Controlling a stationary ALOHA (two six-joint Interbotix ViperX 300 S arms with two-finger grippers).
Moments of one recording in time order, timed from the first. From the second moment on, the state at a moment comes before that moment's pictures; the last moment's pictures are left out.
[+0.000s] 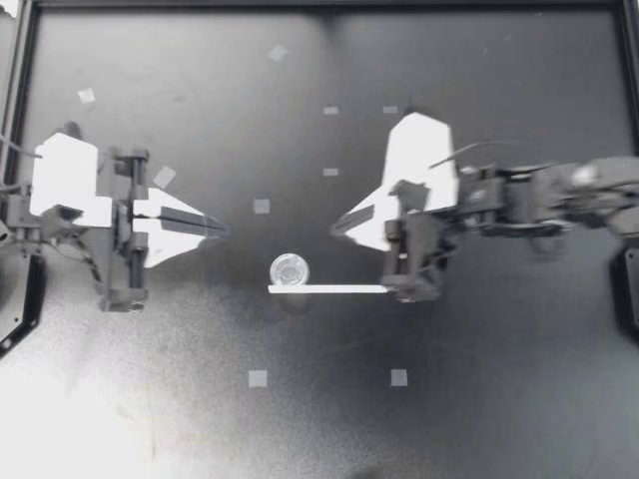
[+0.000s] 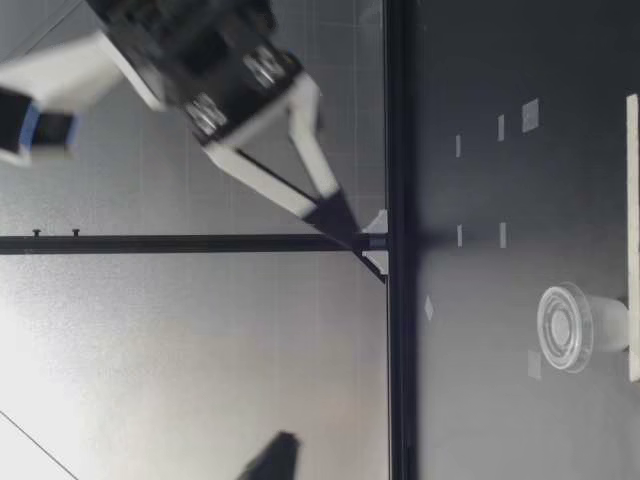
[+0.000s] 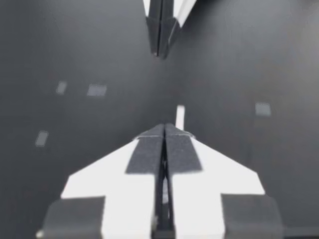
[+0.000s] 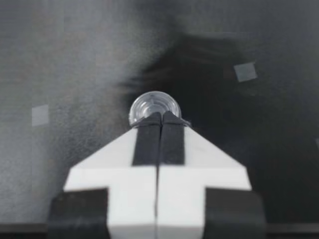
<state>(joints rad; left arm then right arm) 0.06 -0.45 1.09 -0.03 -0.28 -0.04 -0.09 -0.03 0.65 0.01 0.02 0.13</state>
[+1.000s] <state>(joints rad) 0.04 -0.03 1.06 -0.03 -0.38 -0.04 -0.04 0.24 0.53 0.01 0.00 0.22</state>
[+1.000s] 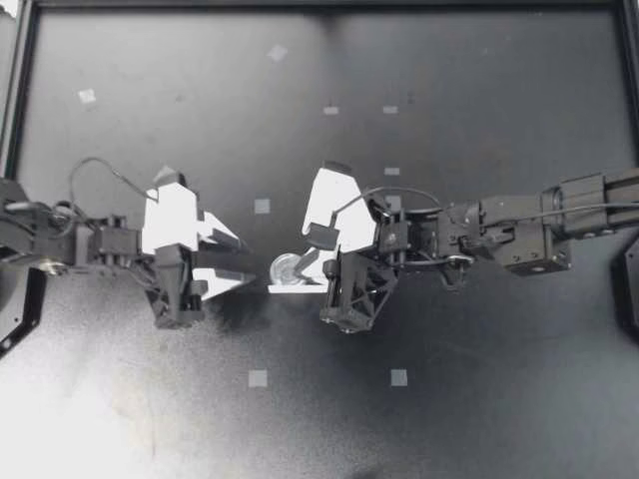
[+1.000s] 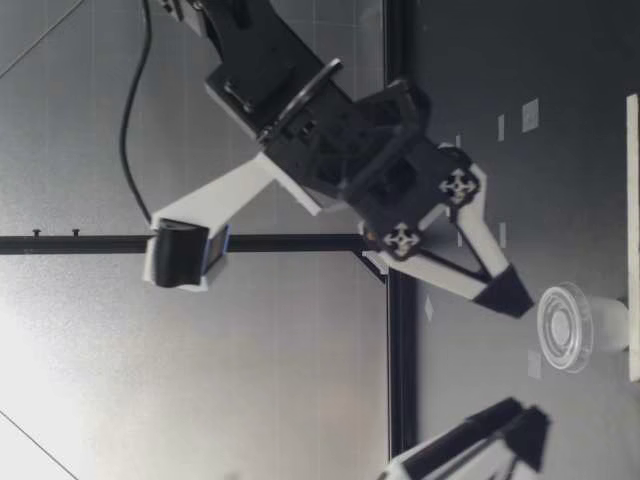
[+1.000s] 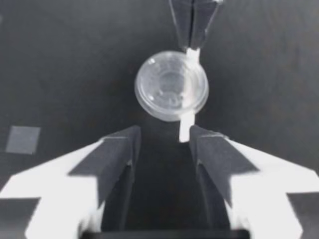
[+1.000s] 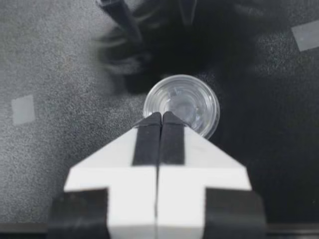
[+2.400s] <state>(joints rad) 0.03 0.17 0.94 -0.02 -0.46 -0.02 -0.04 0.27 0.56 0.01 -0.04 0.26</state>
